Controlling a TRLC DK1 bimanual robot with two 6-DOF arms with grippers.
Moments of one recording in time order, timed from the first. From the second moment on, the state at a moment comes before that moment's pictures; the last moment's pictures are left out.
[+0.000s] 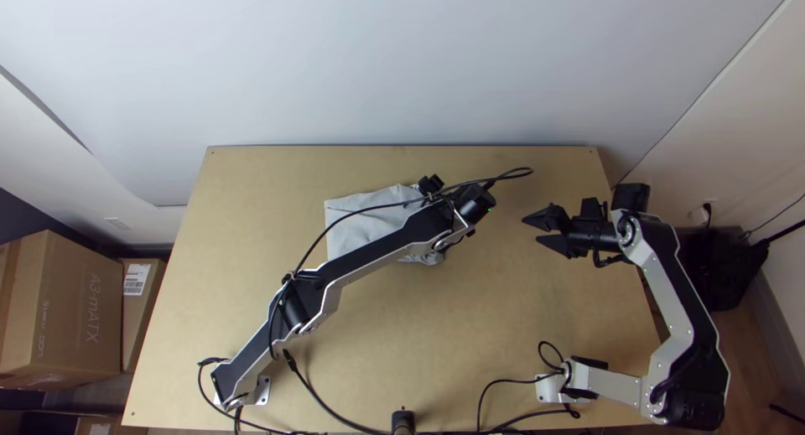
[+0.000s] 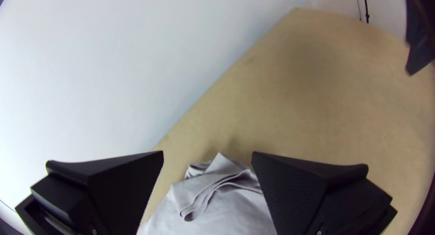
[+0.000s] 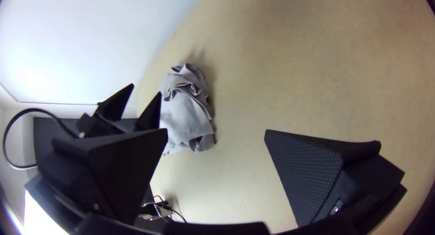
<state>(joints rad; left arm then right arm) -0.98 2.33 2.30 -0.63 -0.74 0.14 -0.17 1.35 1.01 -0.76 -0.78 0.38</state>
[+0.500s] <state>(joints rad) -0.80 1.90 2.30 -0.63 -0.74 0.15 0.30 1.66 1.31 -0.67 -0.48 0.42</state>
